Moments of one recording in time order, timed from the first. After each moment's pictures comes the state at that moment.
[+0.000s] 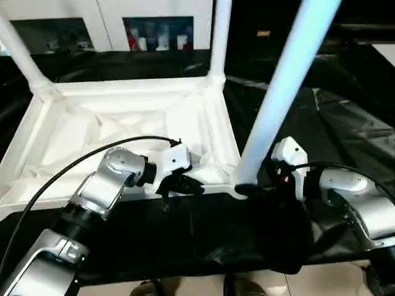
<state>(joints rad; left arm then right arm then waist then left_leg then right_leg) -0.58 0.44 -0.35 0.31 -0.05 0.28 -1.26 -0.34 -0.56 0.16 0.02 0.22 0.42 0.98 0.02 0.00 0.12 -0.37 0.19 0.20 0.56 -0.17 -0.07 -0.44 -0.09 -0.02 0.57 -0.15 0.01</state>
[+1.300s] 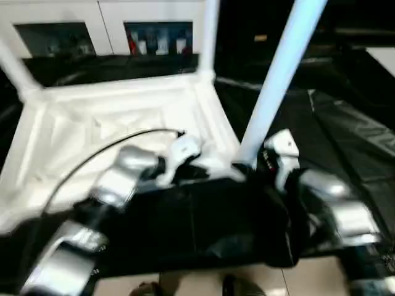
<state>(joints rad) -0.69 0.26 -0.32 0.48 0.02 0.34 -0.97 -0.36 -0.26 0.05 0.14 0.16 0.45 0.49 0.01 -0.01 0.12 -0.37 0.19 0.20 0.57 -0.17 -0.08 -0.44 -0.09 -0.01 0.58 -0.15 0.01</state>
